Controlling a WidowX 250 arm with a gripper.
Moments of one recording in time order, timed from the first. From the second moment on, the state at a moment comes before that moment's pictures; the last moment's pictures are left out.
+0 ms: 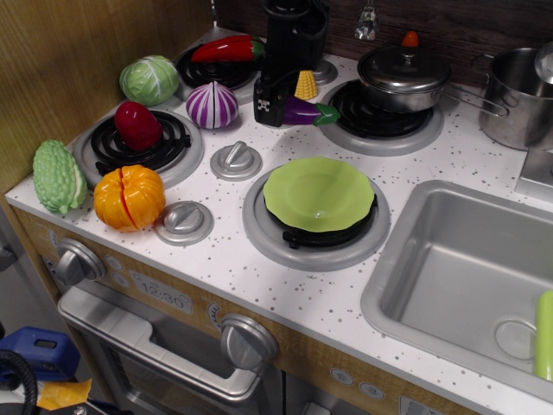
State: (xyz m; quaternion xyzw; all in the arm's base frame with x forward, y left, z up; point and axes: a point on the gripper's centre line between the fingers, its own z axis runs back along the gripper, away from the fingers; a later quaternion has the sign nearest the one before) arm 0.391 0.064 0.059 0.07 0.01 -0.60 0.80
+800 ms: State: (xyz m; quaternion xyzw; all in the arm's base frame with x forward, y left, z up) arm 0.343 0.023 0.044 0.05 -0.01 -0.54 0.84
